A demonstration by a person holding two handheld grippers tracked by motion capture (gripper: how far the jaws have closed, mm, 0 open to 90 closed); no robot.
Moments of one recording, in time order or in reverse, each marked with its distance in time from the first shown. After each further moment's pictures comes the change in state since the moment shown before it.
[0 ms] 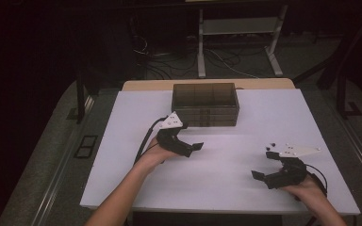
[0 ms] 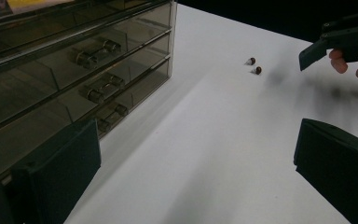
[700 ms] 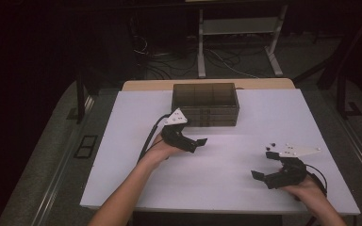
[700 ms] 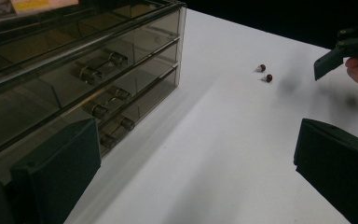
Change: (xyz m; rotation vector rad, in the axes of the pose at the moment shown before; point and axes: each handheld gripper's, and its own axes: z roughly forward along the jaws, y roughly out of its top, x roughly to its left) left arm 0.006 0.007 0.016 -0.011 0.017 0.001; right arm 0.000 0.000 0.001 -0.001 0.001 0.001
